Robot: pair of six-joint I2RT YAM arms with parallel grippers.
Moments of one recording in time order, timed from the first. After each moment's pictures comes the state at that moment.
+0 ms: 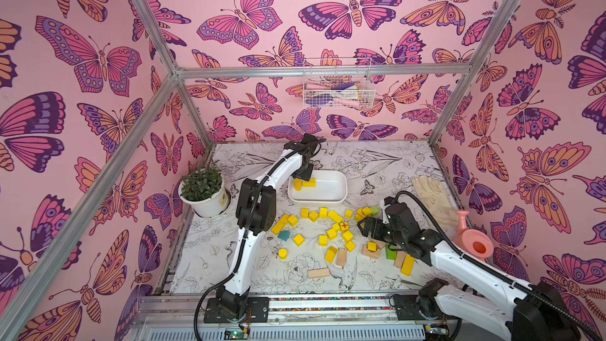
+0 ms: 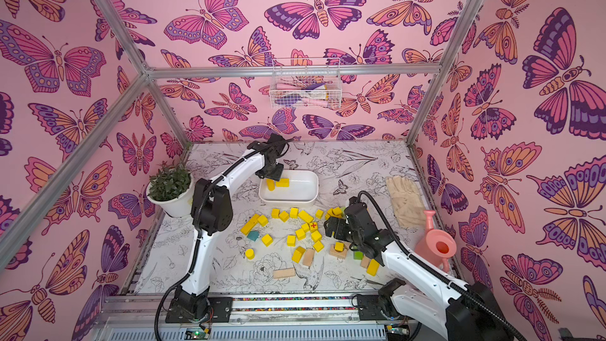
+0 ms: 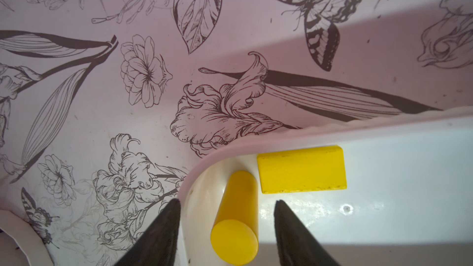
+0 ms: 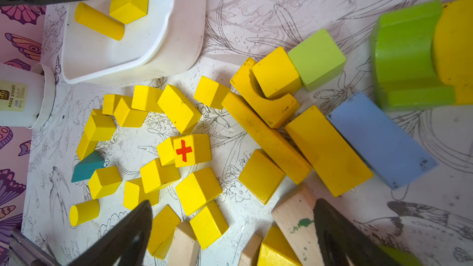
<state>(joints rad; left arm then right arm) -0.46 2.33 2.13 -1.06 -0.23 -0.17 0.55 1.01 0.49 -0.29 -0.05 0.73</state>
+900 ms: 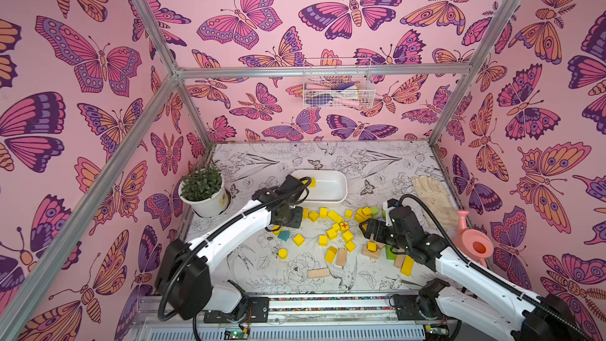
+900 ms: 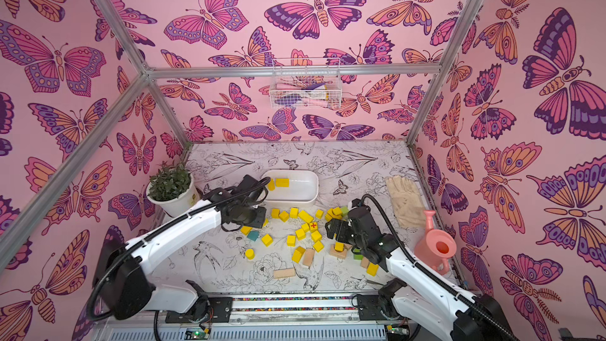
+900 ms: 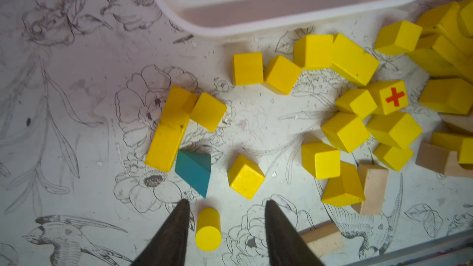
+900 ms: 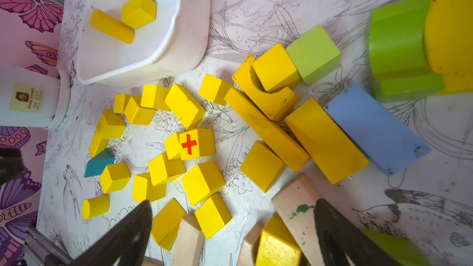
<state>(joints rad) -0.64 1.34 1.04 -0.90 -0.05 -0.46 0.54 0.94 0.45 -0.30 -0.07 0.76</state>
